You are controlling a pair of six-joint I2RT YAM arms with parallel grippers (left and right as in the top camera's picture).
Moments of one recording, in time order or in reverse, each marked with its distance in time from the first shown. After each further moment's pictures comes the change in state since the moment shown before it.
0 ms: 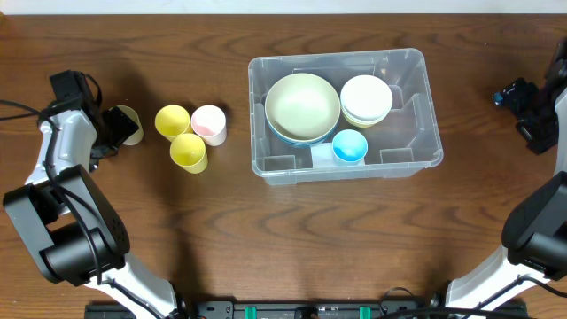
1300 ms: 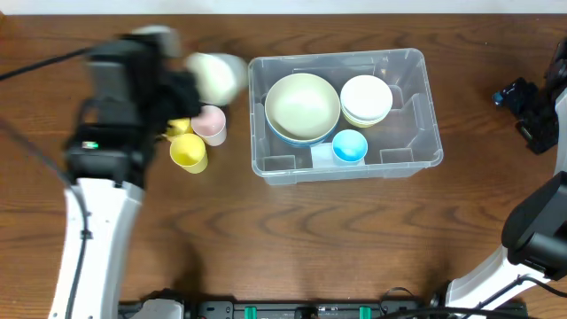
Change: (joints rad) left arm -0.564 -0.600 0.059 -0.026 0.351 0.187; right arm 0.000 0.000 0.000 0.000 0.000 0.000
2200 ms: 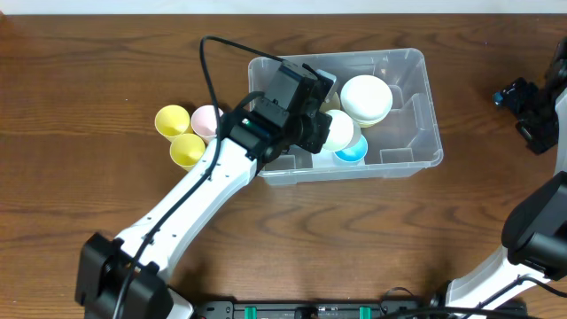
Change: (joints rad) left arm -0.449 0.343 0.000 0.124 -0.061 0.080; right arm 0.000 0.000 0.000 0.000 0.000 0.000
